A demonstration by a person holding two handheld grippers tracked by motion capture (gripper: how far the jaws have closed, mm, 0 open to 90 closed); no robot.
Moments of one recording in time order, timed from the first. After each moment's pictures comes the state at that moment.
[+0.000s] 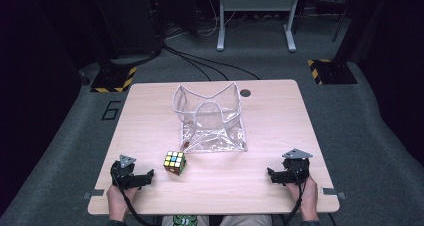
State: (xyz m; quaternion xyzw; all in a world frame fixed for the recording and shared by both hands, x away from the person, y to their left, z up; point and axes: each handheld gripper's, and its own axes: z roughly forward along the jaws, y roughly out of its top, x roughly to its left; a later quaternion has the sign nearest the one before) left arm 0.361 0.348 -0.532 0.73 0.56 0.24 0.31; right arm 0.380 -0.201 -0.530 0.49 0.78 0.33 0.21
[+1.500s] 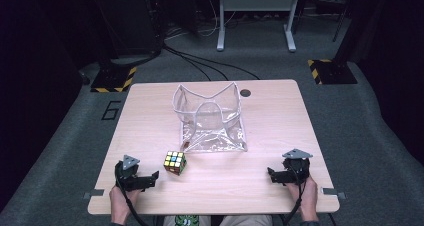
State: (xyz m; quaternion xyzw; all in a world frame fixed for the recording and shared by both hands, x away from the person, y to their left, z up) left arm 0.350 0.327 -0.512 0.74 0.53 0.21 0.35; right arm 0.380 -0.202 -0.530 0.49 0.78 0.33 0.21
